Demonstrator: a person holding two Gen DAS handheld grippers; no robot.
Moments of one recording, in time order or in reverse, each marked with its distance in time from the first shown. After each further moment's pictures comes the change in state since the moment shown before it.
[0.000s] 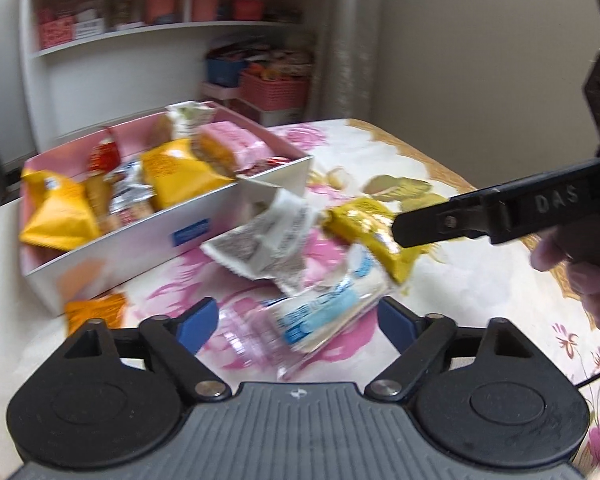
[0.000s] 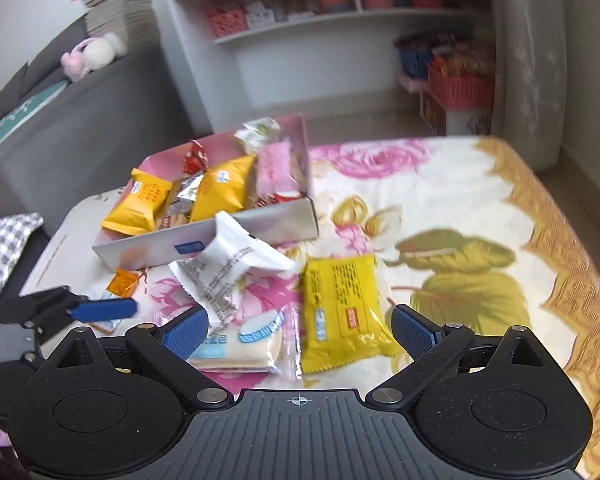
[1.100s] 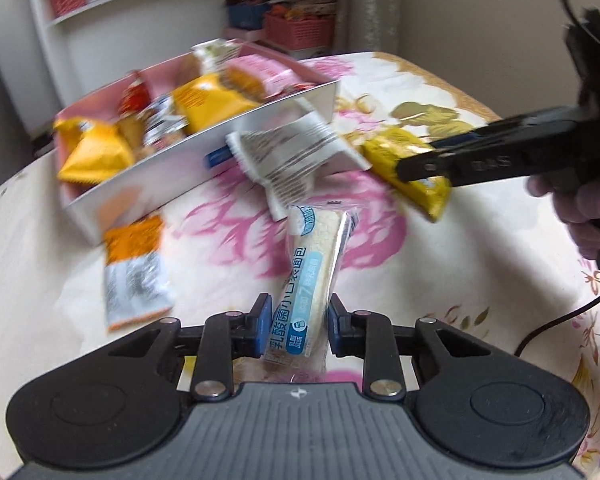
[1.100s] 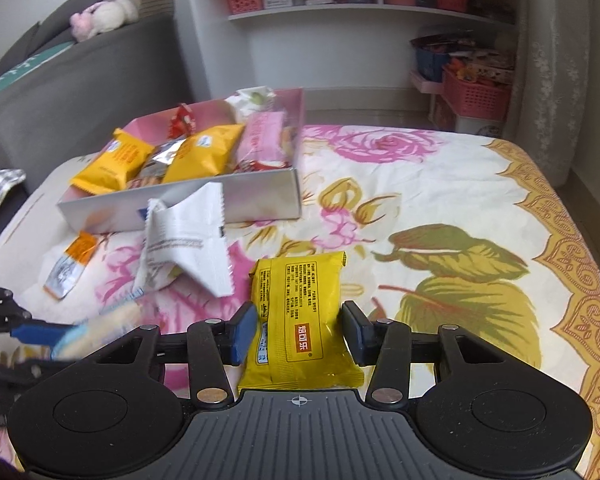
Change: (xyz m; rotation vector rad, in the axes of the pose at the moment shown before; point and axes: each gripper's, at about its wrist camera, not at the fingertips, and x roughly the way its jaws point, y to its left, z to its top) left arm -0.014 0.005 -0.020 -0.007 0.205 0.138; right arm 0.033 -0.006 -0.013 -0.162 0.010 -0.014
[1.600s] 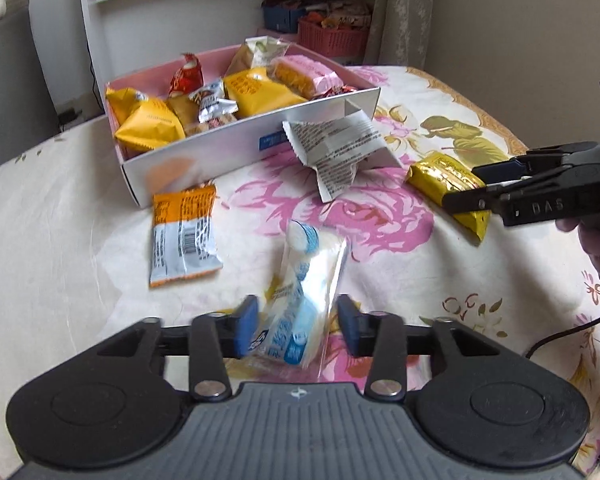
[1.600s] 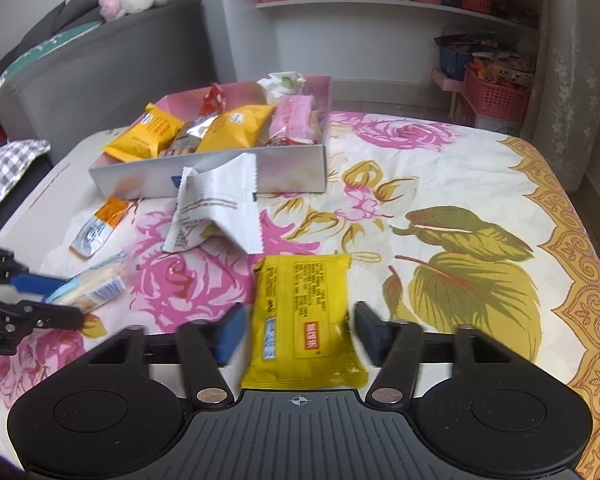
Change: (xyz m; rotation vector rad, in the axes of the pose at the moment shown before) left arm -0.014 0.016 -0.016 -0.088 -0.041 0.011; right arm -0.012 0.014 -0.014 -0.085 0.036 0.021
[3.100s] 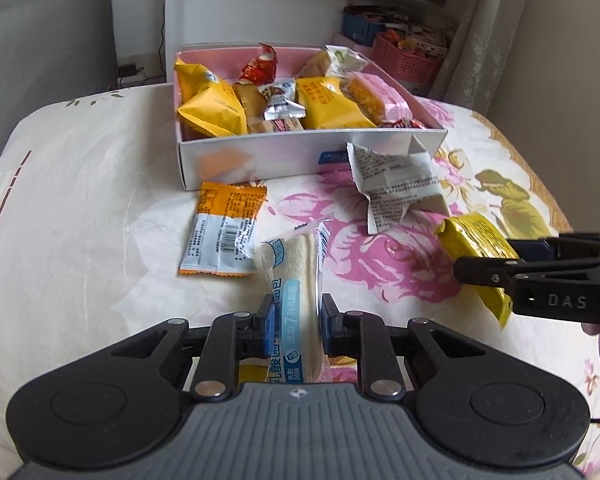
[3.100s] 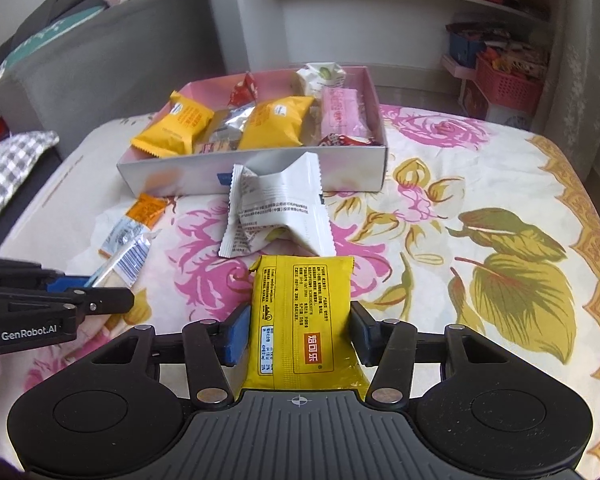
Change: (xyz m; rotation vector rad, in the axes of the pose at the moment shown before) left arm -0.005 0.017 0.010 -0.277 0.000 0.073; right arm -0.003 0.041 0.020 0.067 0.061 0.005
